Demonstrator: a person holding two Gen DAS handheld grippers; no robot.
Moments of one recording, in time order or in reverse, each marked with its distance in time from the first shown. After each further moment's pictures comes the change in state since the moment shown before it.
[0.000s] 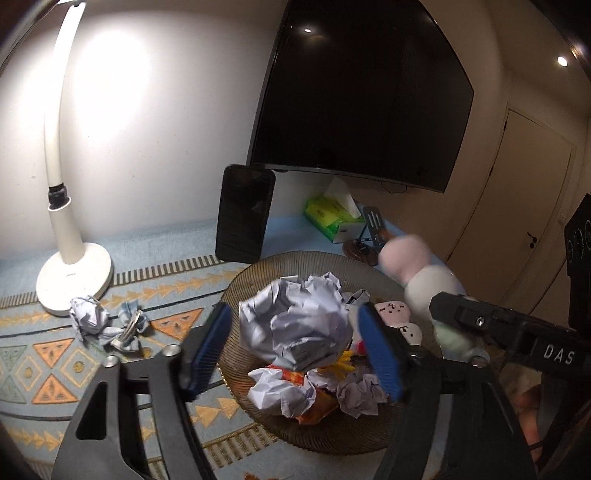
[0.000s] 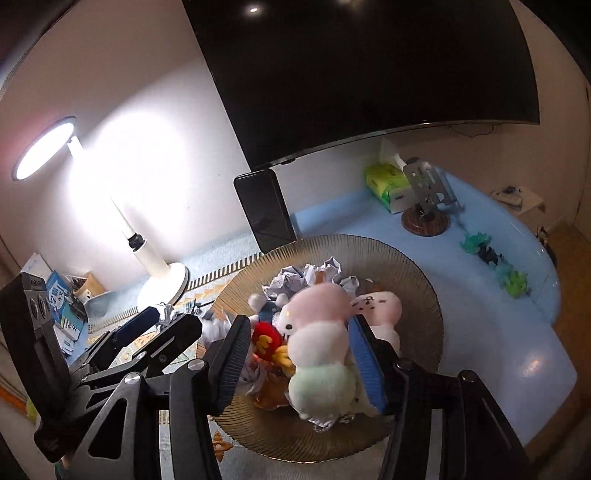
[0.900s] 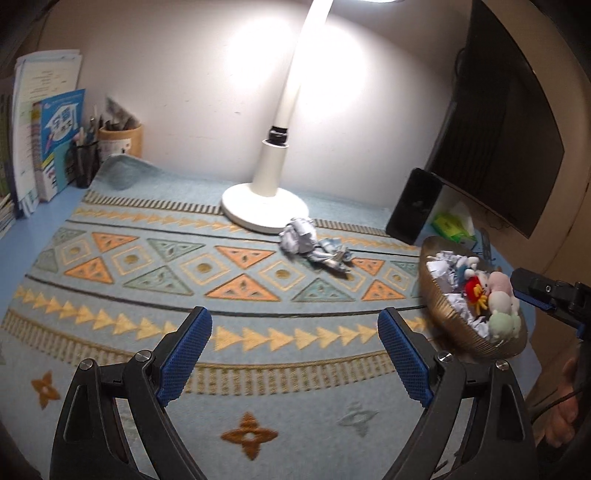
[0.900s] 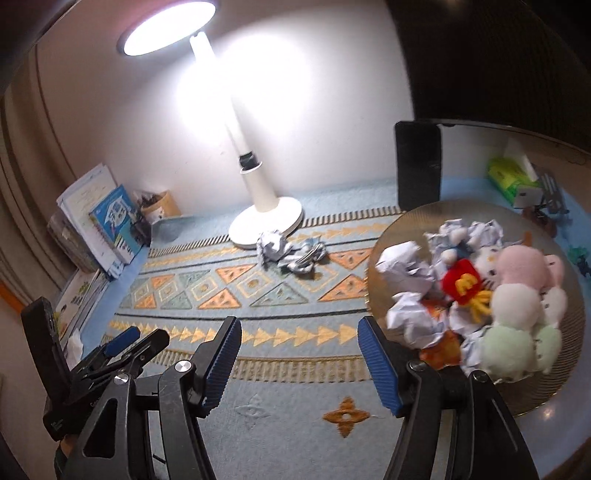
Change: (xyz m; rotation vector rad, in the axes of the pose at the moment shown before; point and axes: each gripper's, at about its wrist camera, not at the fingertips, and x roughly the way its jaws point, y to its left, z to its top) left arm -0.134 0.157 -0.104 -0.273 -0.048 0.342; right arm 0.045 0.155 -0.086 -0.273 0.140 0.228
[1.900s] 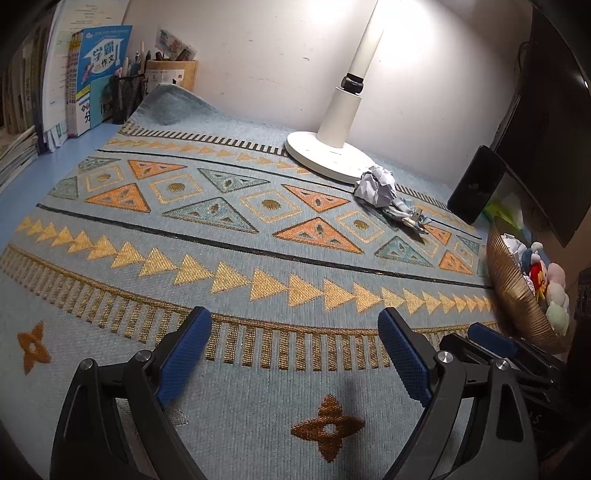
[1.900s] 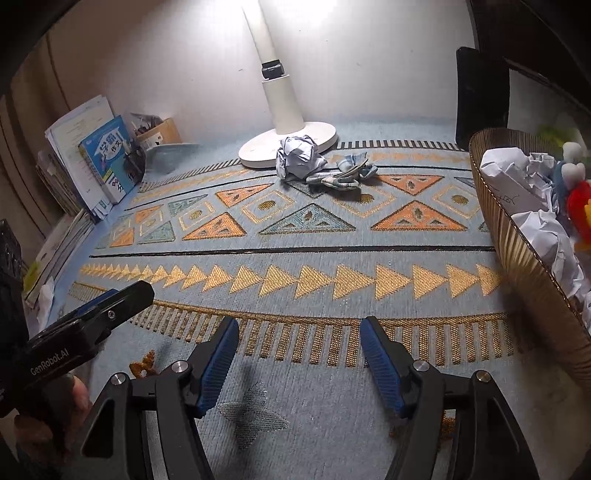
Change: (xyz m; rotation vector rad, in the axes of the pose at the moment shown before) left arm 0.040 0.050 -0.036 -0.103 0.102 0.101; right arm 0.091 0.006 -0.044 -0.028 0.093 0.013
